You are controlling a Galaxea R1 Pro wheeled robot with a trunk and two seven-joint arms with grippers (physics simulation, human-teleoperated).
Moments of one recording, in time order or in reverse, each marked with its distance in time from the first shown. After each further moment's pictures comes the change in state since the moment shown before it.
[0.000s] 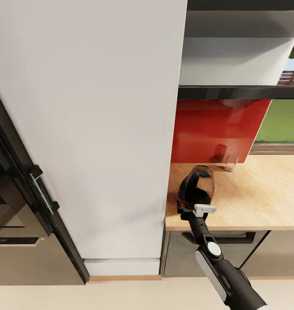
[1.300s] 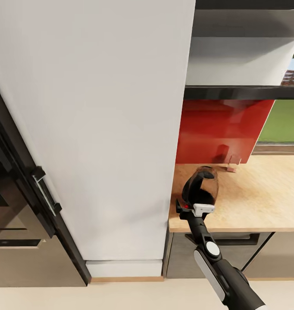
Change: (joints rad) left arm 0.002 0.003 0.002 0.002 0.002 -0.003 0.001; right arm 0.000 0.012 0.000 -0.005 -0.003 0.002 -0.006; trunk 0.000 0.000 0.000
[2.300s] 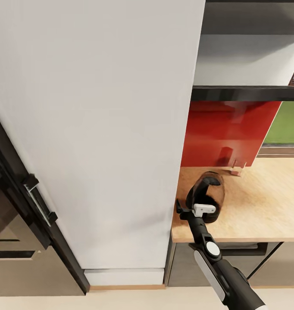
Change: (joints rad) left arm 0.003 -0.002 0.000 0.000 0.000 0.000 0.000; right arm 0.000 0.000 -0.002 0.004 0.000 -0.002 0.000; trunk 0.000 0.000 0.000
